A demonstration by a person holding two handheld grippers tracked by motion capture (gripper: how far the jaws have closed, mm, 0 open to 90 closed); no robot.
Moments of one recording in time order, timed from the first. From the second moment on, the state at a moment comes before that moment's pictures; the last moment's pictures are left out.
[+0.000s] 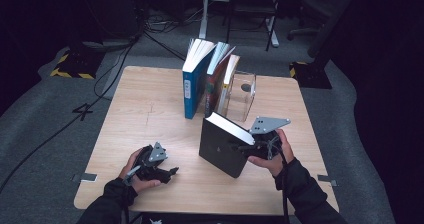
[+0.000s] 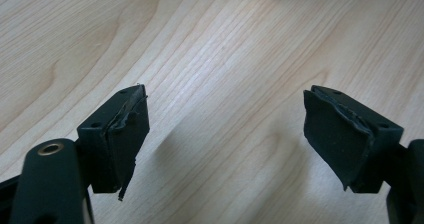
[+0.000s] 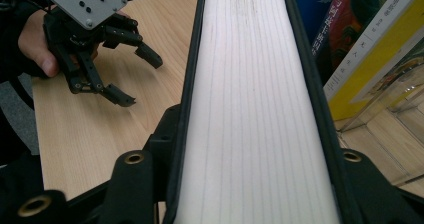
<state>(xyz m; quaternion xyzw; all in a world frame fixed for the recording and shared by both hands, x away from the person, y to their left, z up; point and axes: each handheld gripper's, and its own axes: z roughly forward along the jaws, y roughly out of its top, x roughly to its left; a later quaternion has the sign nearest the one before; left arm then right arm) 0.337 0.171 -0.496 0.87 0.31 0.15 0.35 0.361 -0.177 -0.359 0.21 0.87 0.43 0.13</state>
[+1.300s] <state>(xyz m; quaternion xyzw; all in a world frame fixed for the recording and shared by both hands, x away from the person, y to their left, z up) 0.342 0.174 -0.505 0.87 0.32 0.12 0.35 0.405 -0.213 -0.339 0.34 0.80 0.43 0.25</state>
